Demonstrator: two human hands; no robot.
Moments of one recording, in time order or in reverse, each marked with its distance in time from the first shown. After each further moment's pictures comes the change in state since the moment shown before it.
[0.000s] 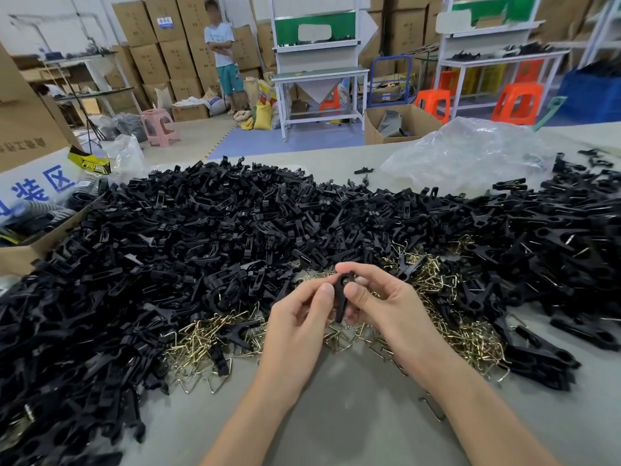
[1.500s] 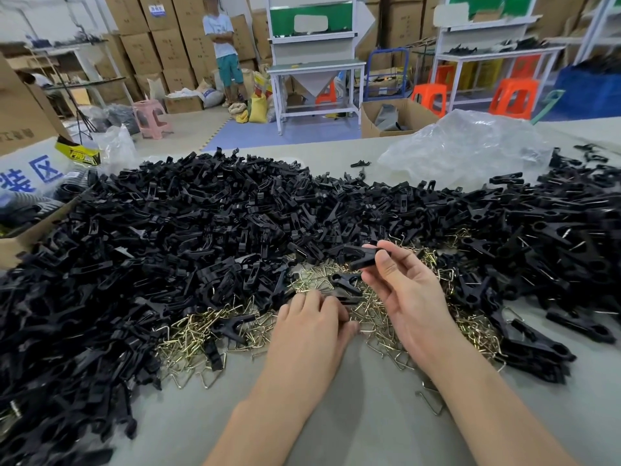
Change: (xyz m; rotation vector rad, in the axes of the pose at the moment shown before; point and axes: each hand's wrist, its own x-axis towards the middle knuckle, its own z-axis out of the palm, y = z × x) left_hand -0.004 -0.012 0.009 1.206 -0.294 0.067; right_hand 0.013 0.000 -0.014 0.437 0.342 -0.002
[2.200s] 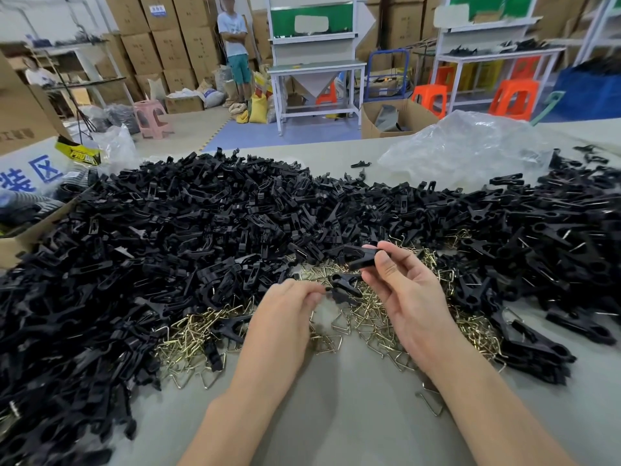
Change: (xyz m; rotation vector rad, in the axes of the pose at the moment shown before) left_hand 0.004 -0.025 -0.008 -0.477 0.230 -0.113; right_hand -0.002 -0.002 0.000 0.024 -0.009 0.012
